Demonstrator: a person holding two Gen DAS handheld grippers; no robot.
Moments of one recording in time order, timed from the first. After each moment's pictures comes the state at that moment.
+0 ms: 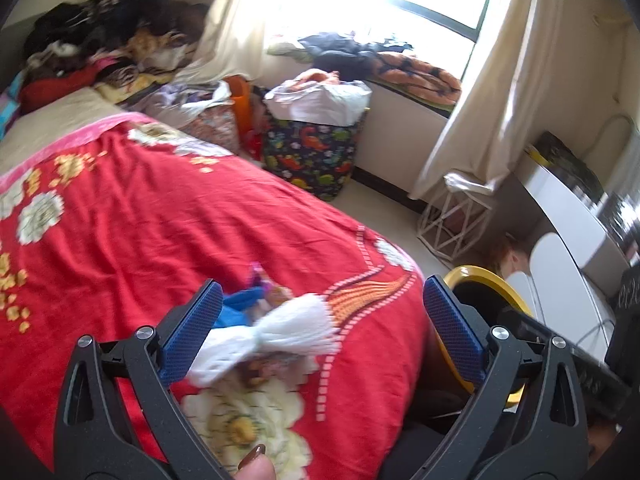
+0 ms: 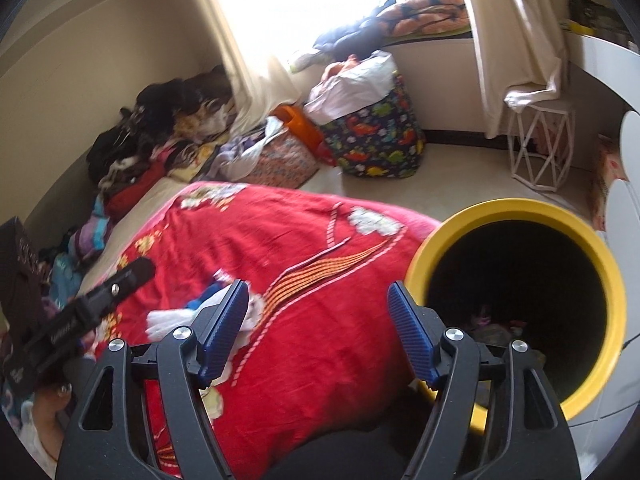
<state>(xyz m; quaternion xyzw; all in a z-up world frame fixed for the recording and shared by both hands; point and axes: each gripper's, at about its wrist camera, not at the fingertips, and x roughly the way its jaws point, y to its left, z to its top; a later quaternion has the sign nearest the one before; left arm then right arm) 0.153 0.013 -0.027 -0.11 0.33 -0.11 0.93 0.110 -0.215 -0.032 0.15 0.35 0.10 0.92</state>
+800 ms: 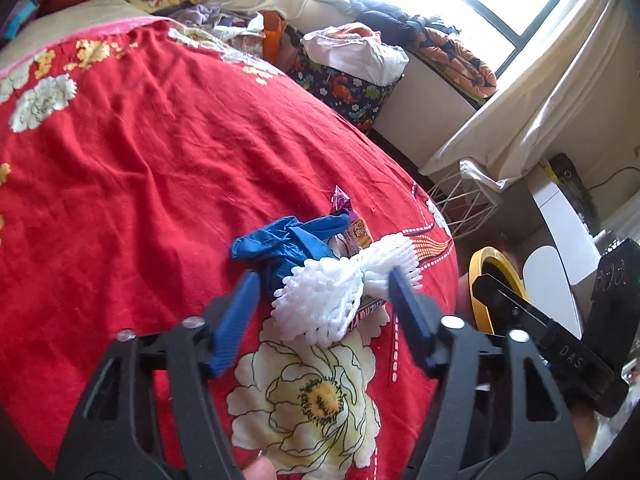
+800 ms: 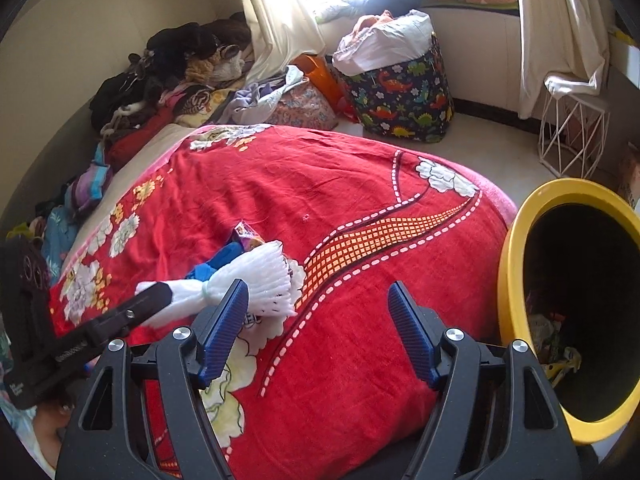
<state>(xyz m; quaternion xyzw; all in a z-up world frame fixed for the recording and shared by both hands) 0.164 0.076 -0.100 -0.20 0.42 -0.12 0.88 0.165 -0.142 -0.076 0.12 0.42 0.12 0.89</state>
